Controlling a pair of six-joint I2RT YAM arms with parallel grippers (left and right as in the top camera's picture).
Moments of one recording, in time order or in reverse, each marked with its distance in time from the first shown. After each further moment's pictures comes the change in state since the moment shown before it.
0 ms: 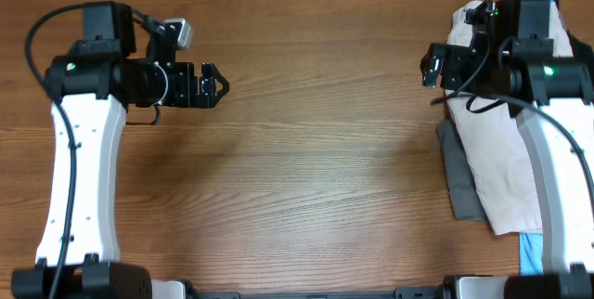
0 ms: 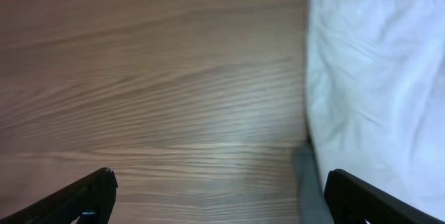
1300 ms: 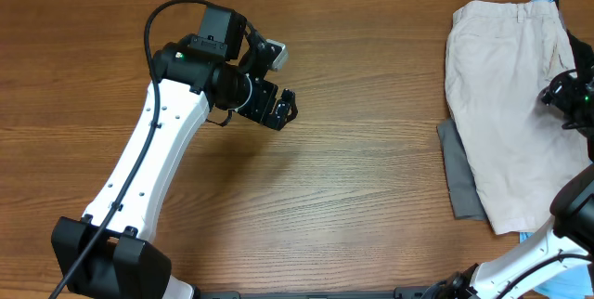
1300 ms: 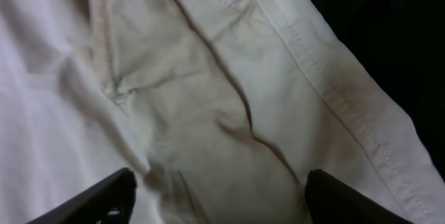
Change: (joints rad) left arm -0.365 0.103 0.002 0.044 -0.108 0.033; right arm -0.673 0.515 0.005 0.327 -0.130 -0.106
